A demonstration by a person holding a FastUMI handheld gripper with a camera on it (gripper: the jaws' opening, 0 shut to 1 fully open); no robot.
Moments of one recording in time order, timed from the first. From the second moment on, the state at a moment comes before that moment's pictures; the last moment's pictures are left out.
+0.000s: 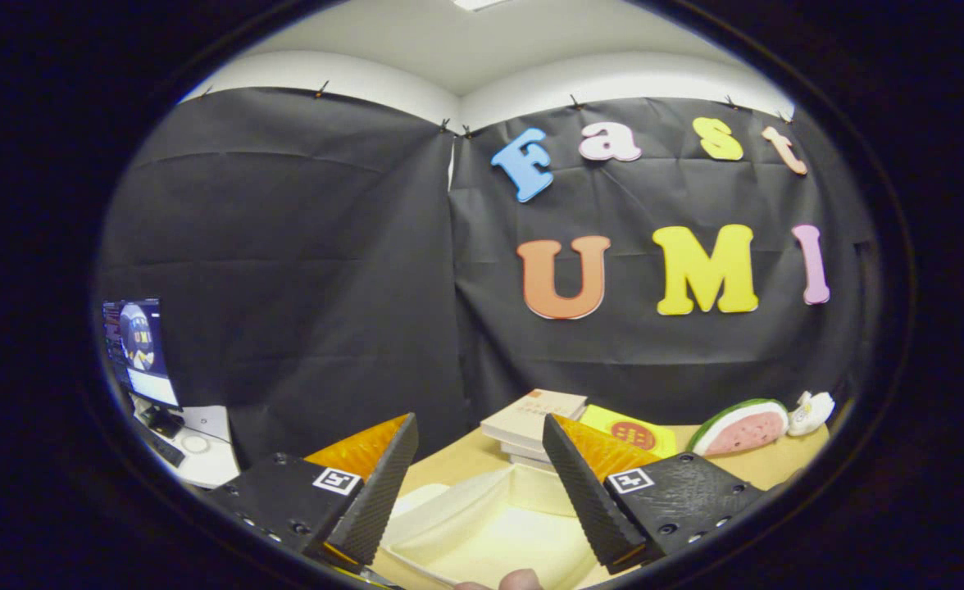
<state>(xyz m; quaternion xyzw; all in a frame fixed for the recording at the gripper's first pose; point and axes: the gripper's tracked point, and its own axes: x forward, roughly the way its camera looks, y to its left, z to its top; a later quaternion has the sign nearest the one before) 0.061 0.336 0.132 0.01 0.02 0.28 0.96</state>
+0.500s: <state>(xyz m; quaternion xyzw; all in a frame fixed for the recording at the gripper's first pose) 0.069 0.127 0.099 -0.01 0.03 0.16 0.99</state>
